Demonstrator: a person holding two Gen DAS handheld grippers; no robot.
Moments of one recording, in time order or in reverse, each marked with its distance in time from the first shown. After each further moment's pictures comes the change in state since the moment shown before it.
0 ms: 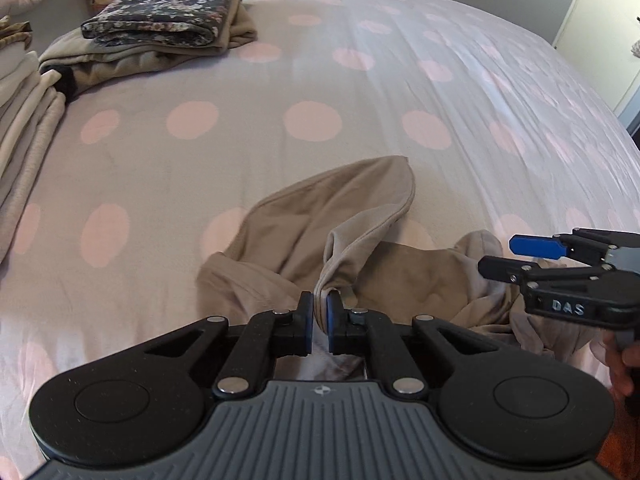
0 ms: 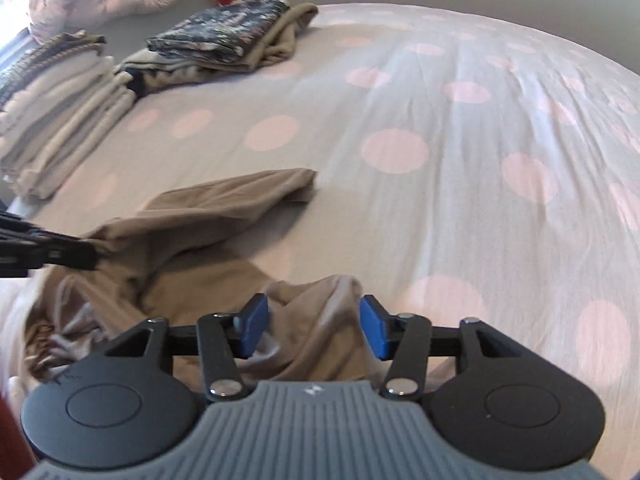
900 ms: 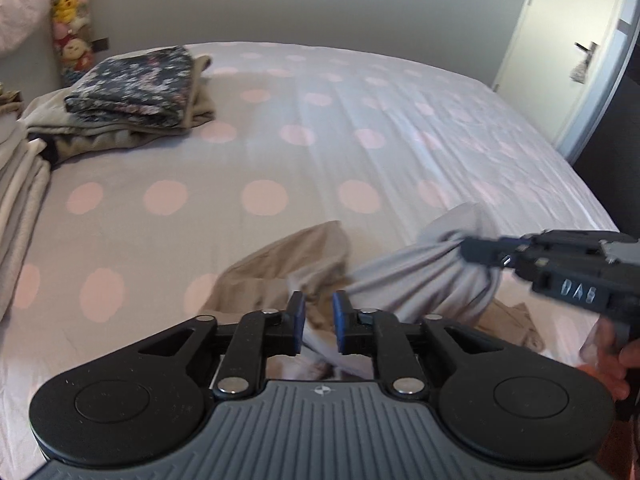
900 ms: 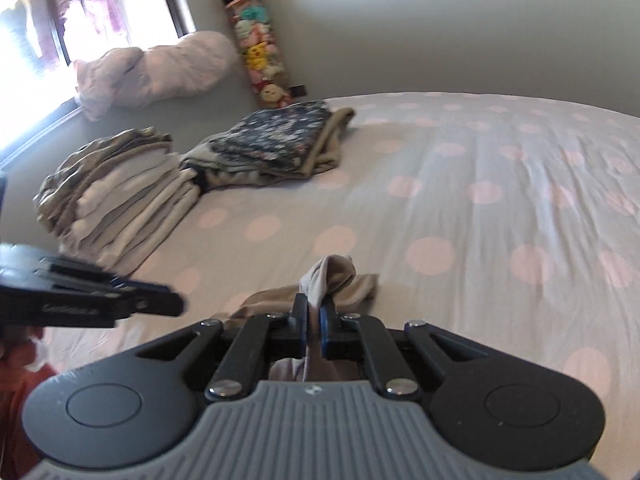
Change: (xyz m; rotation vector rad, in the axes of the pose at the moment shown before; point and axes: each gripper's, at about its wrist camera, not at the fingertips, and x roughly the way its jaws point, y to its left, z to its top) left arm -0.080 -0.020 -0.001 0.084 -0.173 -0.155; right arm -0.122 0.042 0.014 -0.002 -0.245 0.133
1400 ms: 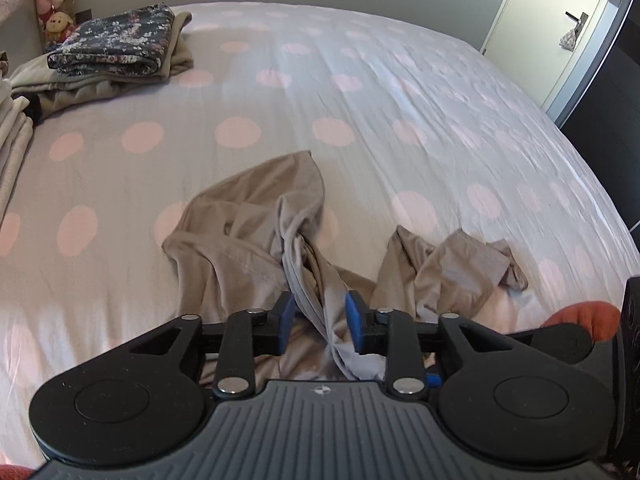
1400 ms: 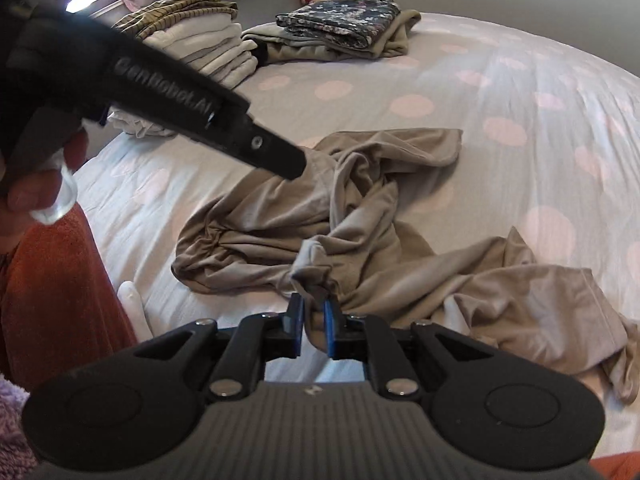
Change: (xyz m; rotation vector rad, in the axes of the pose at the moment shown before) left arm 0.003 -0.018 -0.050 0.009 0.117 -0.033; right arm 0.013 0.056 -0.109 -0.105 0.230 0.018
